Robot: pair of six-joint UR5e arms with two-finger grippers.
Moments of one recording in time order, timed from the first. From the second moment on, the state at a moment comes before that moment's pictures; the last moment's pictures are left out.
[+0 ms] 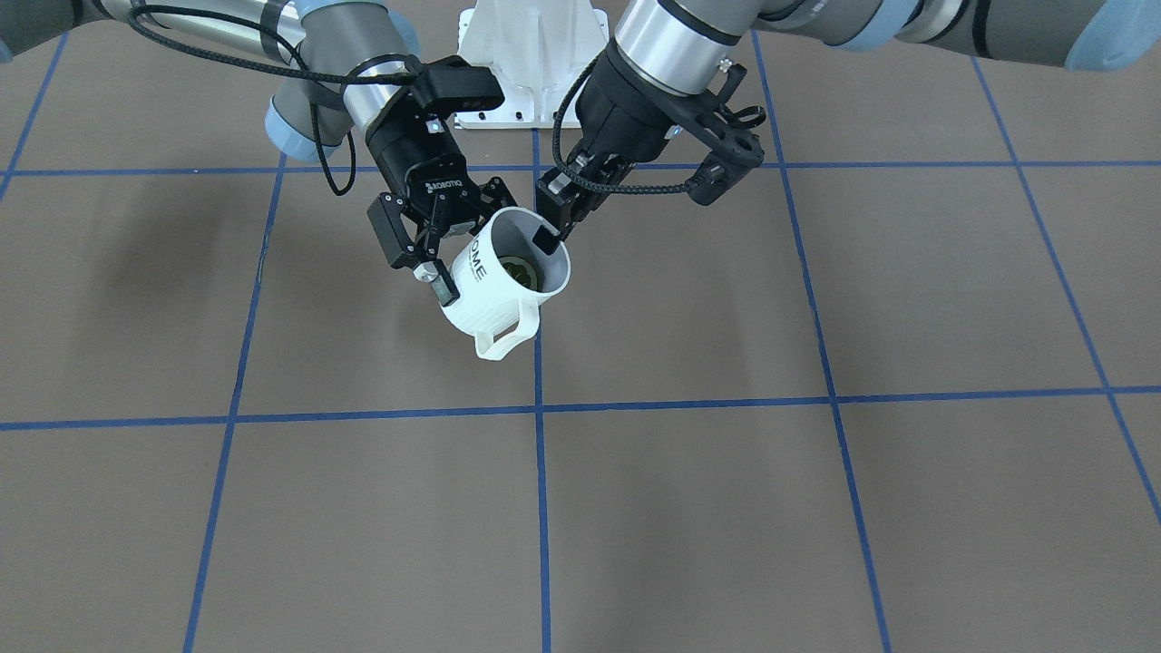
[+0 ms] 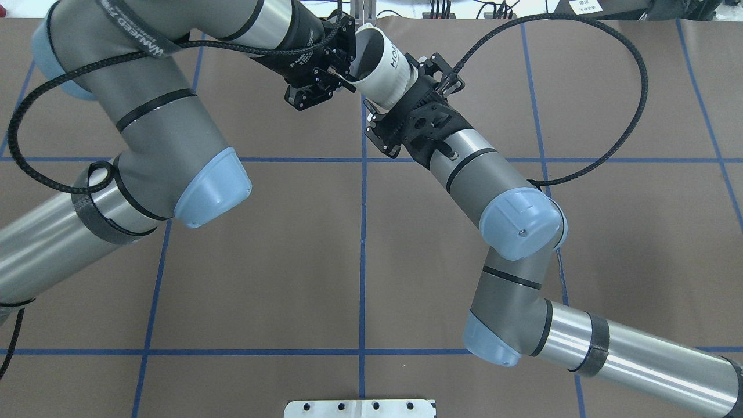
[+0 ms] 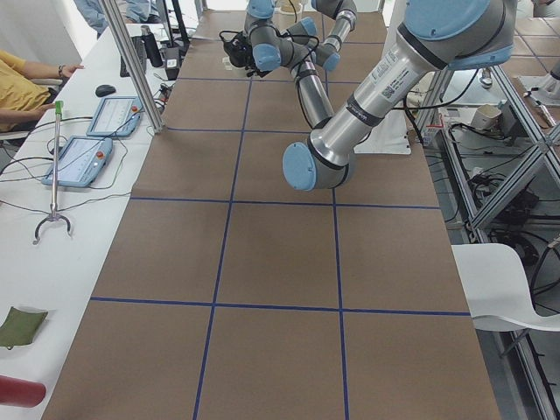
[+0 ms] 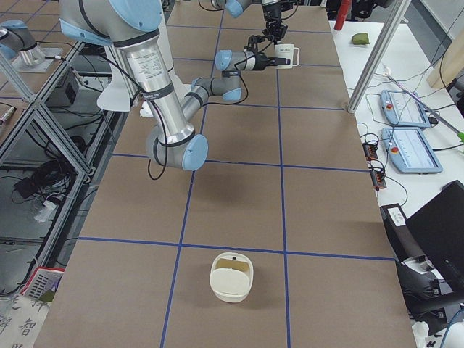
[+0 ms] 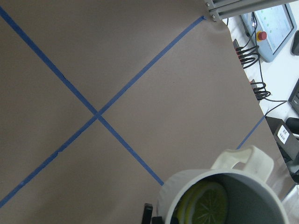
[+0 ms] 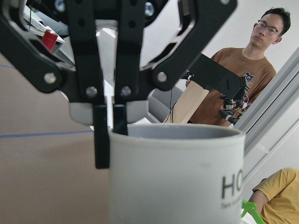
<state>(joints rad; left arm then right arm) -0.79 -2.42 -1.76 -1.79 -2.05 -2.11 0.47 -1.01 1.67 -0.54 1.01 0.03</state>
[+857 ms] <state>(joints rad) -0.79 -2.42 -1.77 -1.79 -2.05 -2.11 0.47 -1.01 1.67 -0.54 0.99 0.03</state>
